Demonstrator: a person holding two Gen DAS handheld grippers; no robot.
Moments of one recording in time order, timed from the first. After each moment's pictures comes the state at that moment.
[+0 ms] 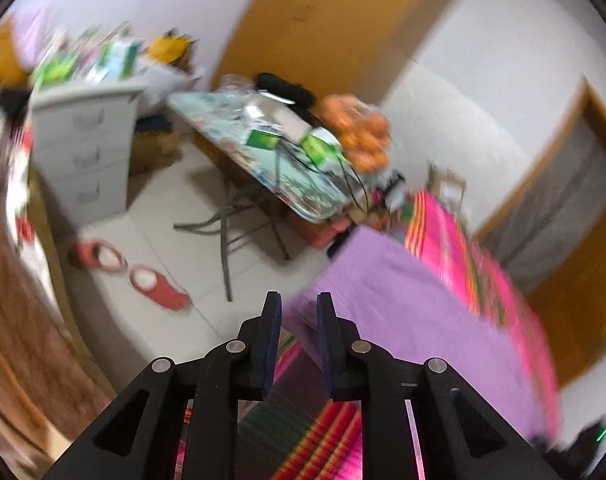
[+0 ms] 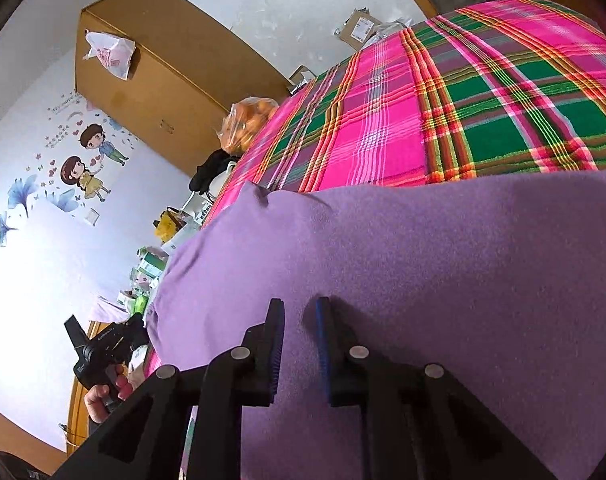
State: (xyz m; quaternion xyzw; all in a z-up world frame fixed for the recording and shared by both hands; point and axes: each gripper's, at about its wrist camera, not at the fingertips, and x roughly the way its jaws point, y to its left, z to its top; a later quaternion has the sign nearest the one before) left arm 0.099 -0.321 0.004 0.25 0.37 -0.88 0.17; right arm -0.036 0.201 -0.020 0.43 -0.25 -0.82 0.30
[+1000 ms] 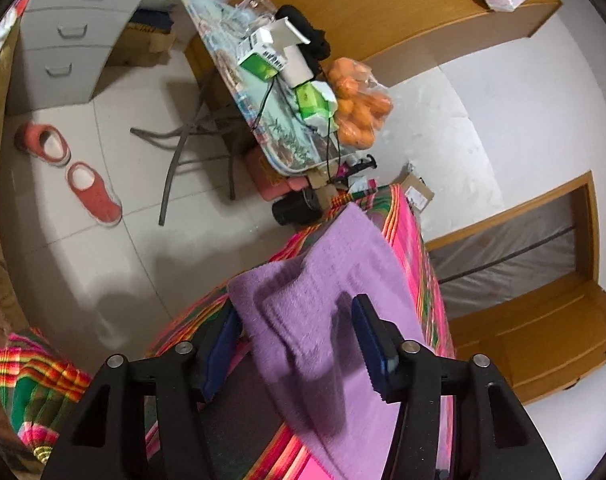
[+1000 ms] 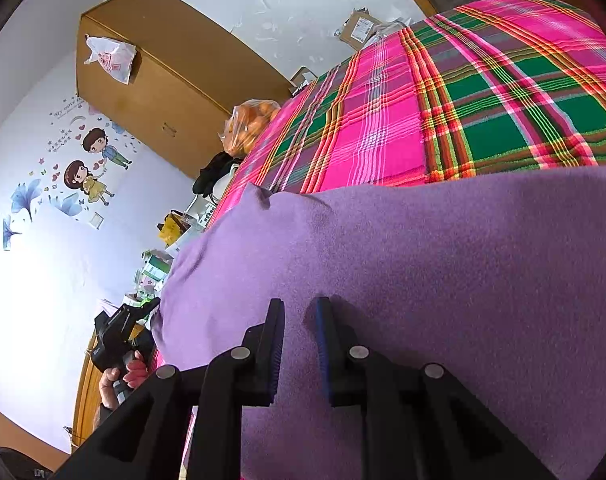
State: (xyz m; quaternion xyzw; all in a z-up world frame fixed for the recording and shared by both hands) left arm 0.053 -0.328 -0.037 0.27 0.50 -0.82 0.08; right arm -0.036 0.204 -0.021 0.43 -0.26 -0.81 0.30
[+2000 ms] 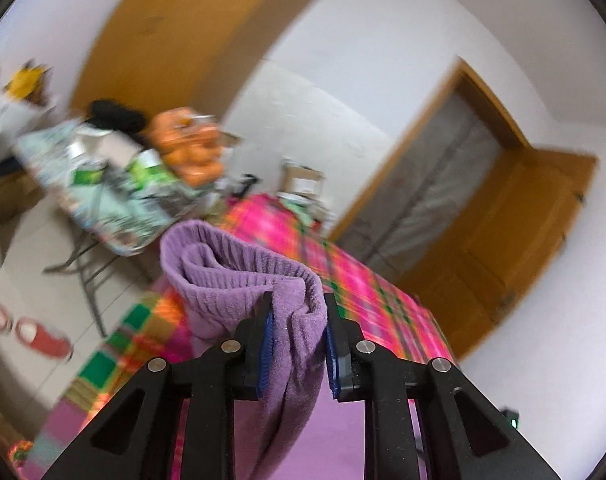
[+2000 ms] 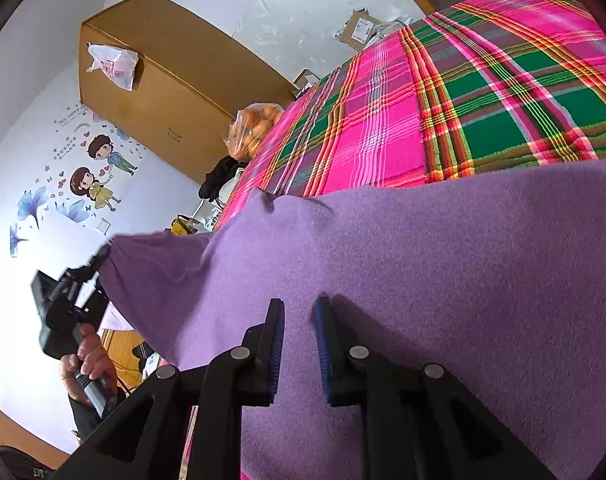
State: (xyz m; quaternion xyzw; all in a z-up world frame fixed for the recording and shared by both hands) left arm 0.029 -0.185 0.112 0.20 0.26 -0.94 -0.09; right arm -0.036 0.211 -0.023 0.42 -0.28 -0.81 0.31
